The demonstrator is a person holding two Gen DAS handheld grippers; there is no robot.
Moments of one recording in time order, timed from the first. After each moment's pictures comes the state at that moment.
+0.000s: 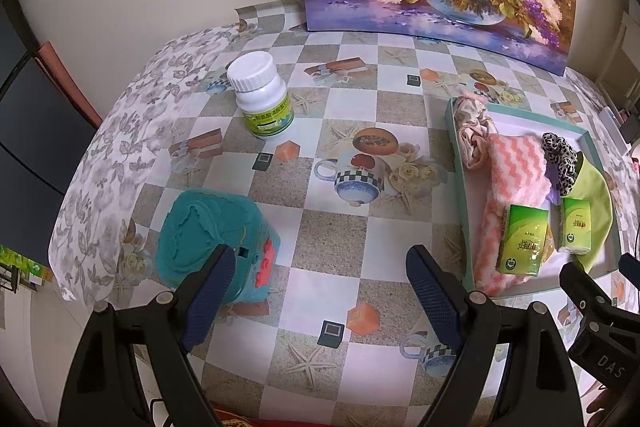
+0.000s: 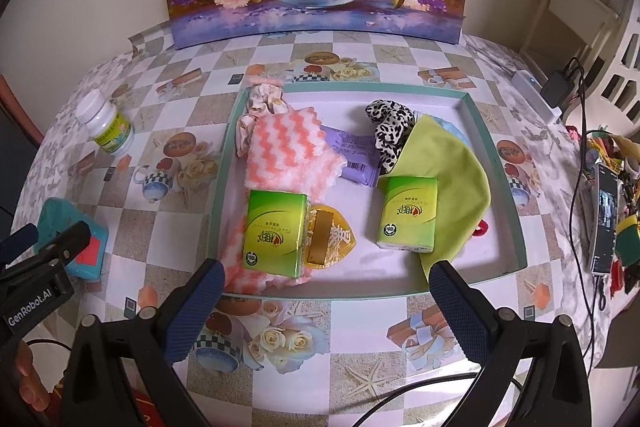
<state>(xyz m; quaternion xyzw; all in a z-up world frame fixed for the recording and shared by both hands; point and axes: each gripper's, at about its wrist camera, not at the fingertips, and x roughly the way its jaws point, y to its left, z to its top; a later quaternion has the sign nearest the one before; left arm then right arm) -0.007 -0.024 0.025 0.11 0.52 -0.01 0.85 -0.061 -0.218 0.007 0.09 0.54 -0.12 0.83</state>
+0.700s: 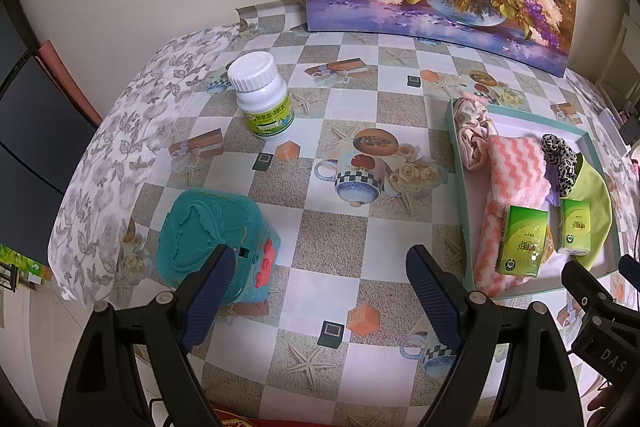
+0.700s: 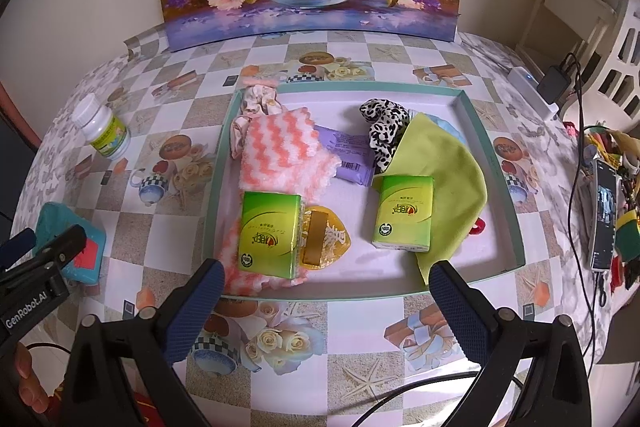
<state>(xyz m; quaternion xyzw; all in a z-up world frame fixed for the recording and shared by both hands) -0.007 -0.023 0.025 0.11 0.52 -0.01 0.85 -0.062 -0.223 0.007 0.09 0.54 -0.13 0.82</state>
